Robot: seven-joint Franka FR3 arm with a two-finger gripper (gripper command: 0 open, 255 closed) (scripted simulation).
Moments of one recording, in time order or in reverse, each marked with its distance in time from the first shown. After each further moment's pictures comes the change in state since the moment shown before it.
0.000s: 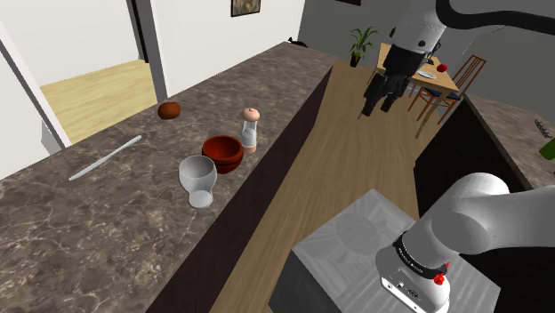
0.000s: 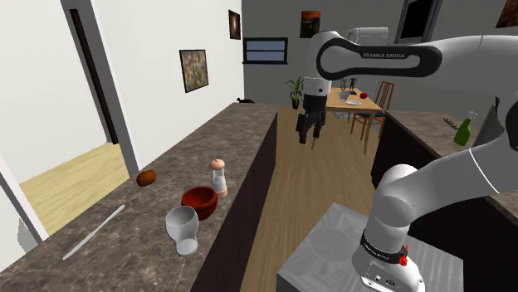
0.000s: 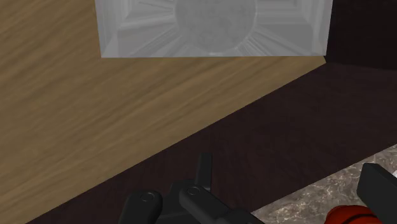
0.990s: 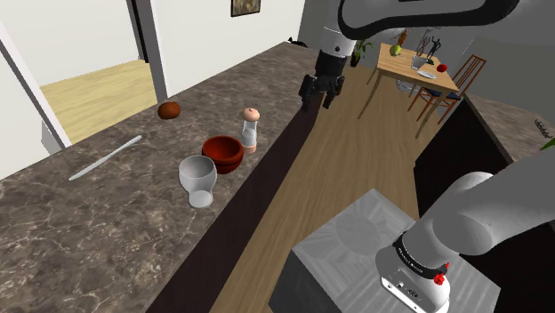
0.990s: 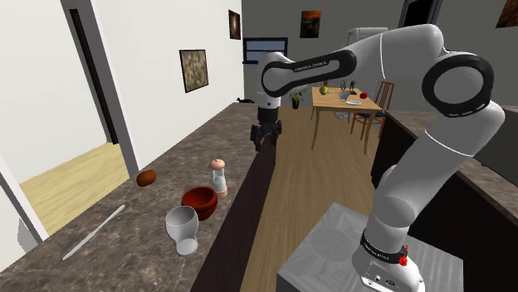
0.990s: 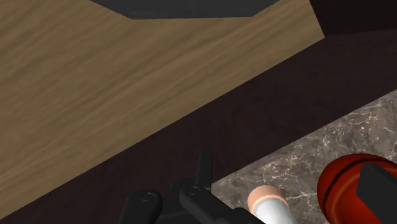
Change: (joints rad) arm 0.035 0.487 0.090 0.223 0.040 0.257 0.097
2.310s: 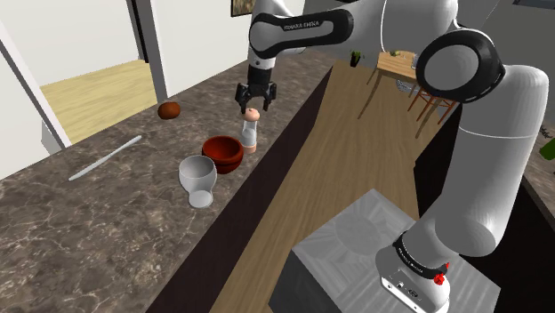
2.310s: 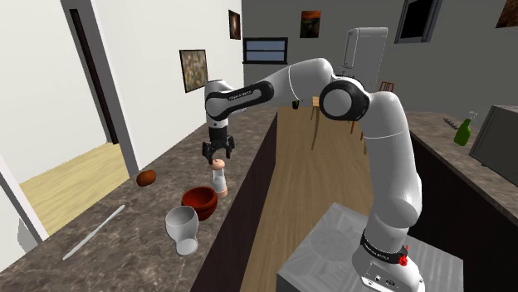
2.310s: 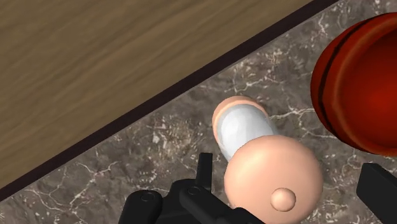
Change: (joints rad) arm 0.057 0.728 0.050 0.643 -0.065 0.068 0.132
